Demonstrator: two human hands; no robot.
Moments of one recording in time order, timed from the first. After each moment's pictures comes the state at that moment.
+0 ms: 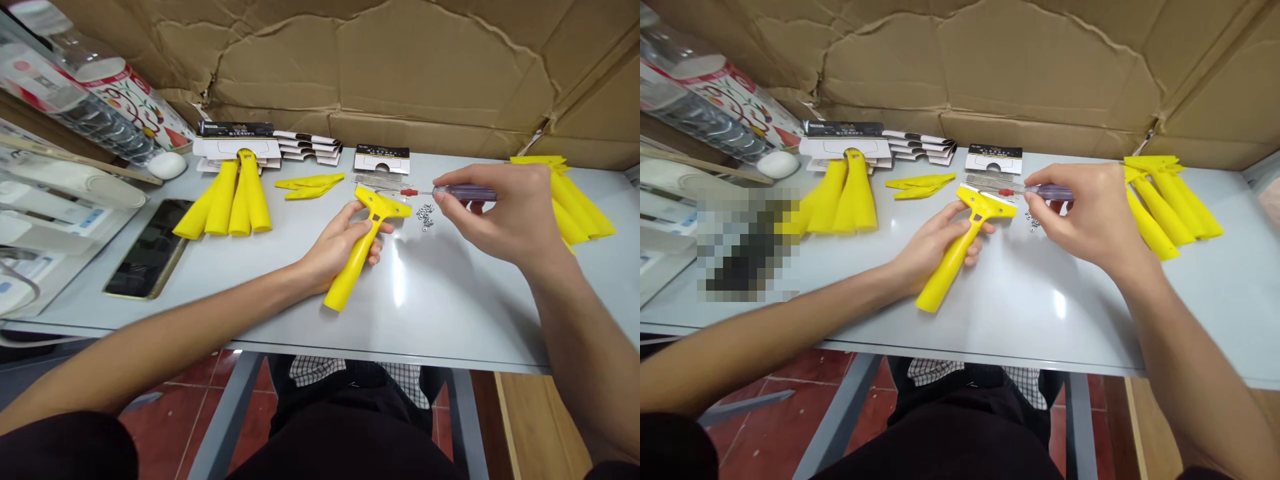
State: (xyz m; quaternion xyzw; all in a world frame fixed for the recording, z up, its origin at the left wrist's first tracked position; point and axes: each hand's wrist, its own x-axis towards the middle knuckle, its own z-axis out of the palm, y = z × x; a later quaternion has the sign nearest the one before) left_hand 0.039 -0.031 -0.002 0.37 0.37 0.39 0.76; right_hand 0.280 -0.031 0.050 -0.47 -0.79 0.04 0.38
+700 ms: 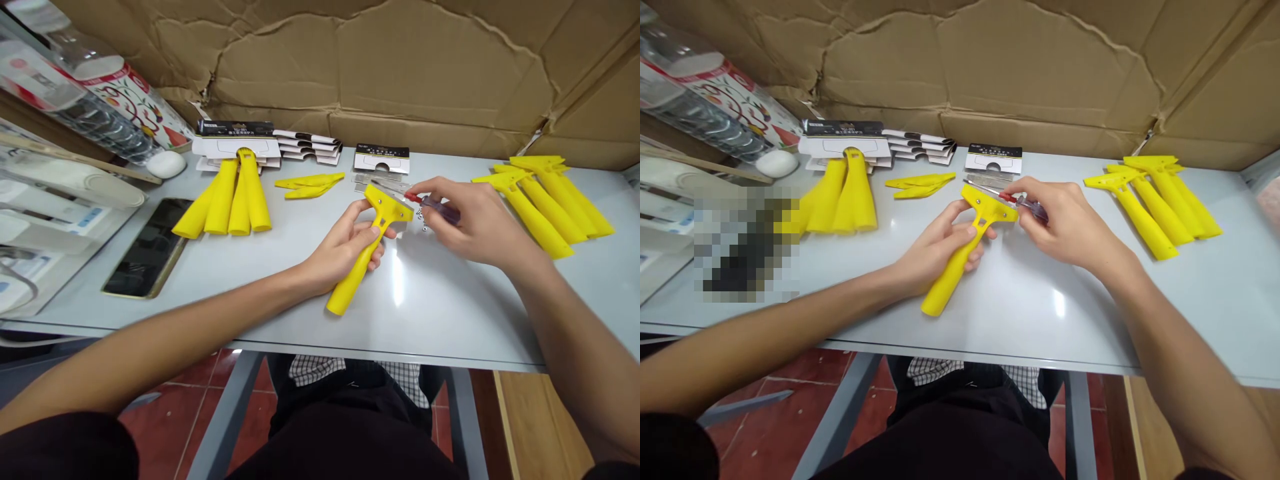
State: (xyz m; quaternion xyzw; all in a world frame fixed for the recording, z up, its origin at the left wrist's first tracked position) left_hand 0.037 -0.035 -0.006 0.44 0.33 0.37 0.75; right_hand 0.274 -0.024 0.033 -0.47 -0.83 0.12 0.29
